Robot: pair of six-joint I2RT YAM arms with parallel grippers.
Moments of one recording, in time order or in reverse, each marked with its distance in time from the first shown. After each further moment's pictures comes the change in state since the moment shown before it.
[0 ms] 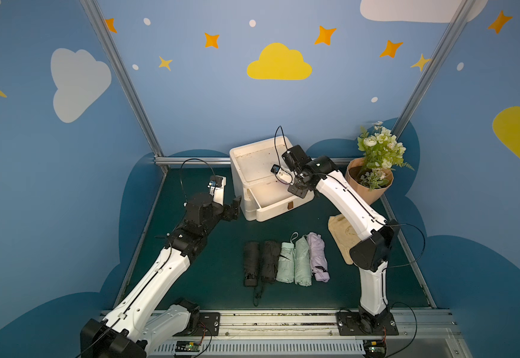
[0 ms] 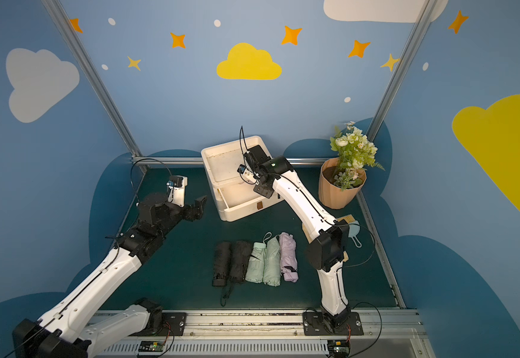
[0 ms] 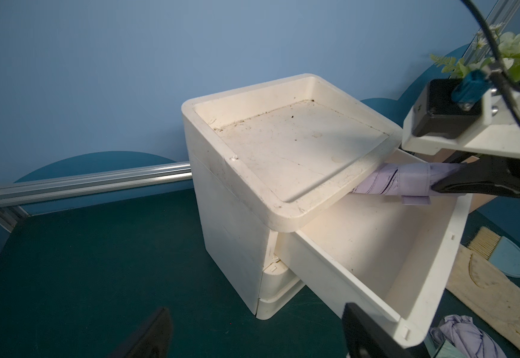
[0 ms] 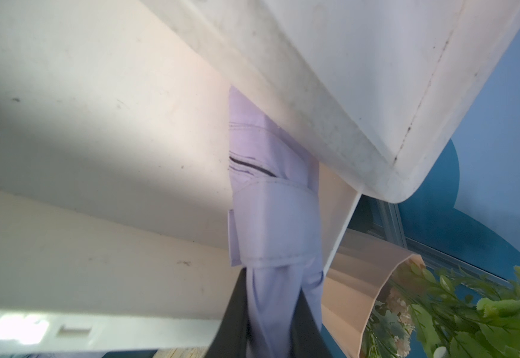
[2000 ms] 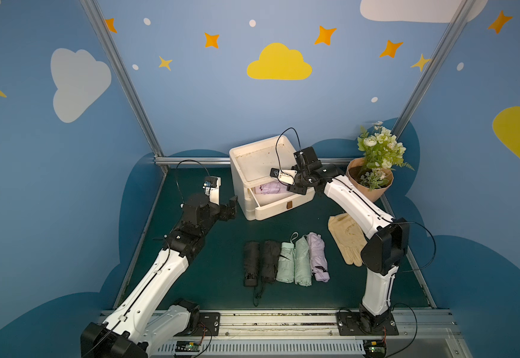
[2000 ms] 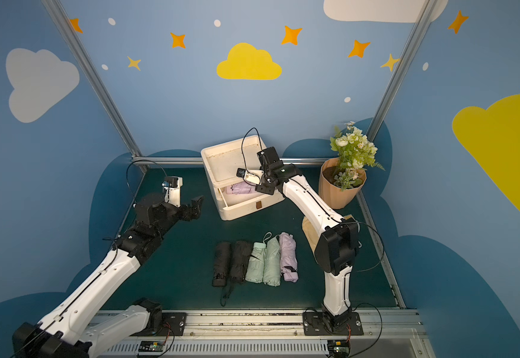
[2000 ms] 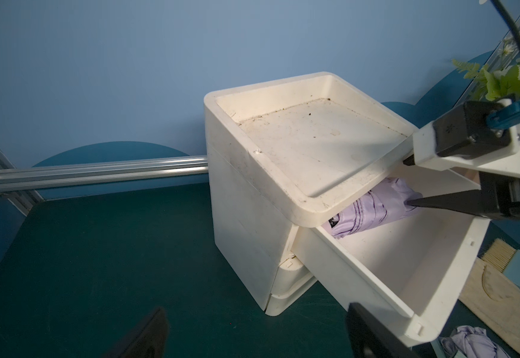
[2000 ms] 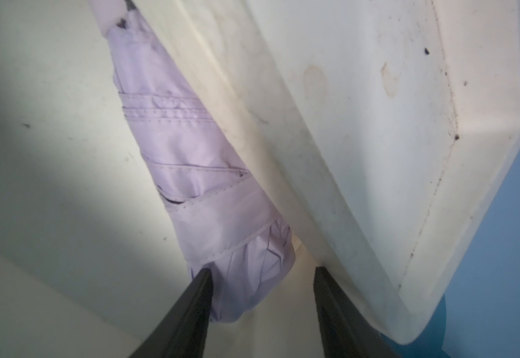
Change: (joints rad) left arm 0.040 -0.014 -0.021 0.000 -0.002 -0.027; right arm -0.103 -0.079 -0.295 0.454 -0.303 -0.330
